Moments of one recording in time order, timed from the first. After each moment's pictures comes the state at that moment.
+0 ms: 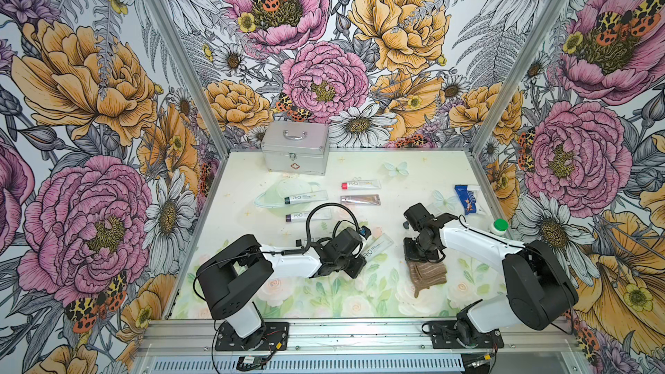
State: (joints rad) left arm -0.94 1.64 0.76 -0.06 0.06 -0.25; right arm 0.44 1.45 0.79 -0.80 -0.07 0.50
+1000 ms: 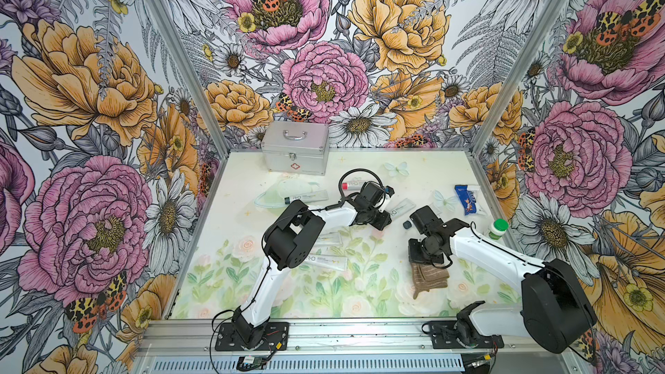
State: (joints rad) left arm -0.79 2.25 1.57 -0.23 0.27 -0.14; right arm 0.44 1.33 0.75 -0.81 -0.06 0.54
